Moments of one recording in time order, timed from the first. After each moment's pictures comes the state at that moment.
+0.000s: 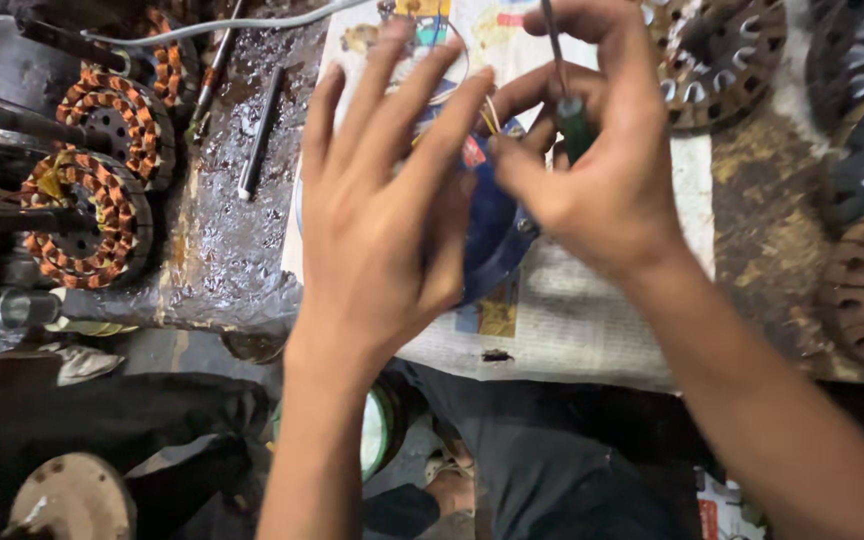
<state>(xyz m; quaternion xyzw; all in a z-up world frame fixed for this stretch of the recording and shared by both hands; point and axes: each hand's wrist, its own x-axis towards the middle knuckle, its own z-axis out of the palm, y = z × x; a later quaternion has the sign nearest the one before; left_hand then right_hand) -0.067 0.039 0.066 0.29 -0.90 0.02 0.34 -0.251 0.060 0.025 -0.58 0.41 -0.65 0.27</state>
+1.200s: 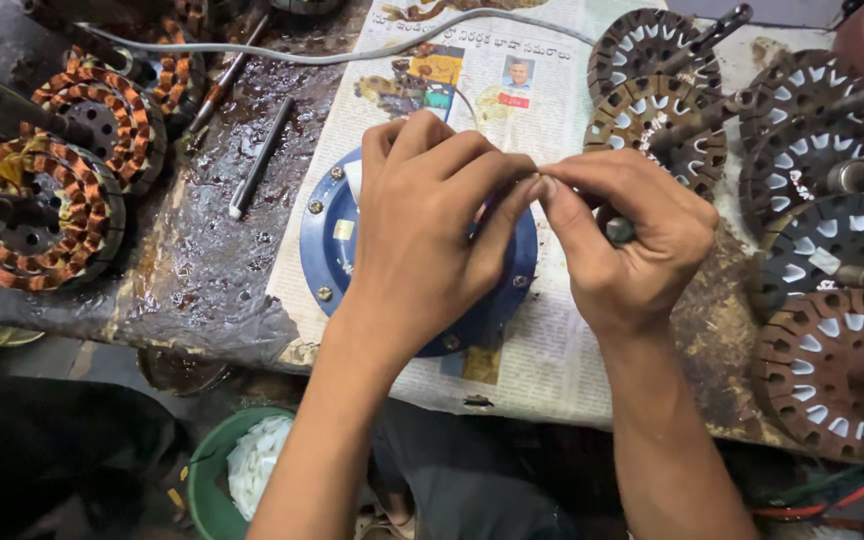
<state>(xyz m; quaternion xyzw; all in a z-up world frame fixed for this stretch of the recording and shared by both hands) -0.086 0.015 0.058 0.25 -0.84 -0.05 0.48 -0.250 0.069 0.029 -0.63 0.47 -0.62 0.00</state>
